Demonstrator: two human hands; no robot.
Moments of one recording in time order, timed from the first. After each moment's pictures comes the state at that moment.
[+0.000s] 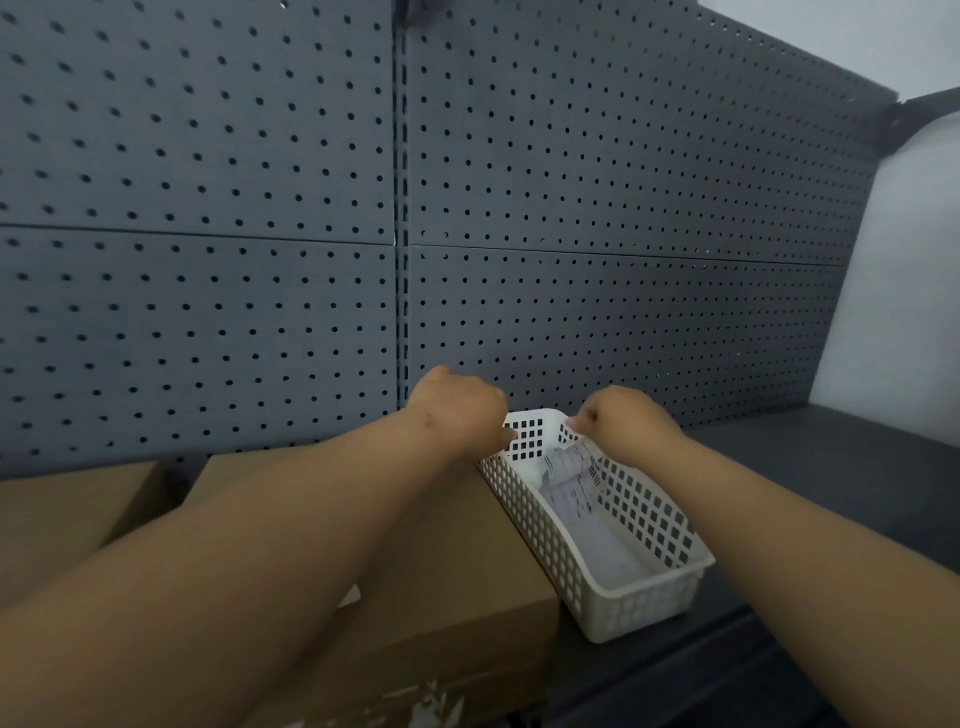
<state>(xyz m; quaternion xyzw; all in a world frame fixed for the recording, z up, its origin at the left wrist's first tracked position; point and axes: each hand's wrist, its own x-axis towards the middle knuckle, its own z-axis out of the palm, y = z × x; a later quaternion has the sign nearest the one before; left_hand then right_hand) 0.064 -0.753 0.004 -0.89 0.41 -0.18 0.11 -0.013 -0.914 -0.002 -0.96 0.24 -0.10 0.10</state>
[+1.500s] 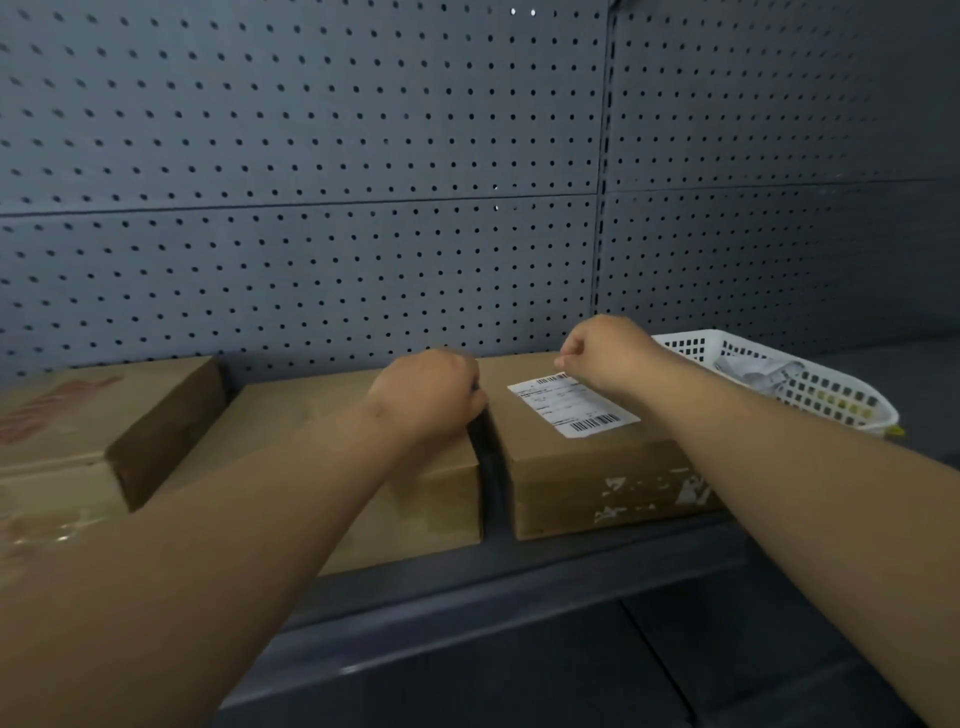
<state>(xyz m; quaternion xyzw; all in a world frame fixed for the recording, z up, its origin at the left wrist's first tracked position) -0.010 -0.468 -0.010 -0.94 0.29 -0.16 0.00 -0.044 -0.652 0.009 -0.97 0.12 -0.11 0.16</state>
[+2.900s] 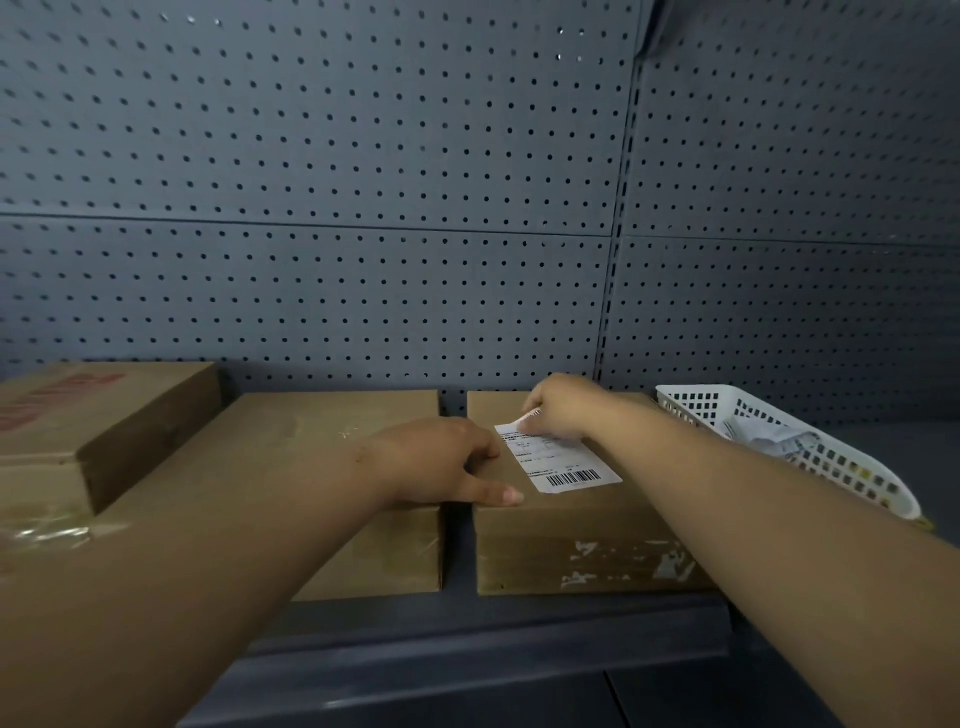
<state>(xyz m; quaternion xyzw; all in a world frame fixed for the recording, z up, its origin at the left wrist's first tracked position) -0.033 -0.484 -0.012 -0.94 0.34 0.02 -0.05 -0.002 -0.656 0.002 -1.00 0.01 -0.02 0.09</state>
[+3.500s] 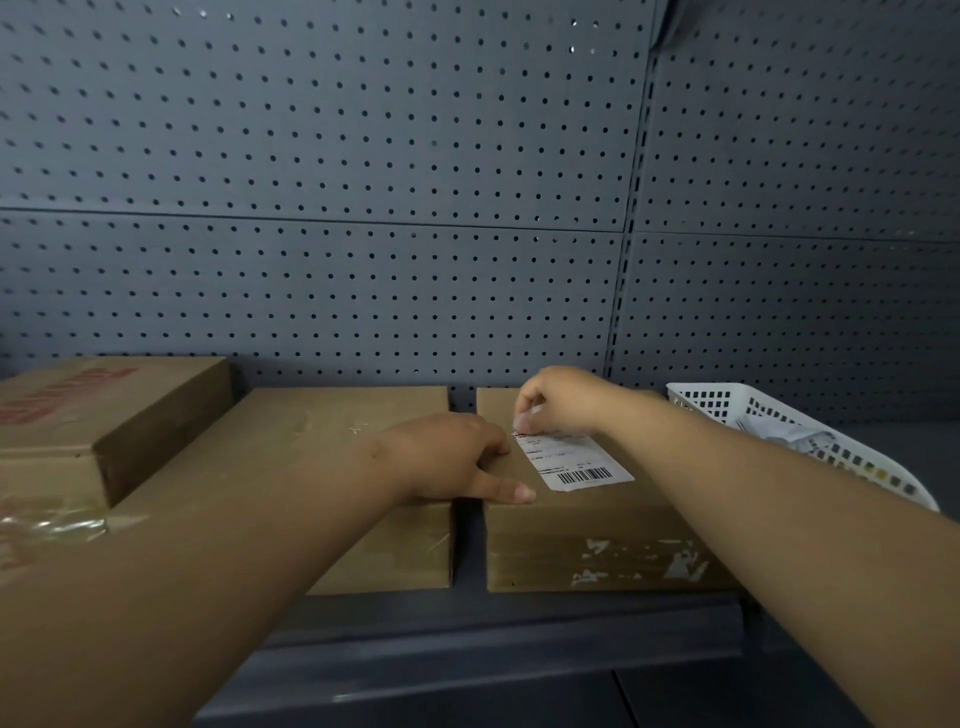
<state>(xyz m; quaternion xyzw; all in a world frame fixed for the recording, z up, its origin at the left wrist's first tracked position) -0.031 -0.485 -0.012 -0.94 0.34 0.02 -0.04 -0.005 -0.653 0.004 -0.99 -0.10 -0.03 0.12</state>
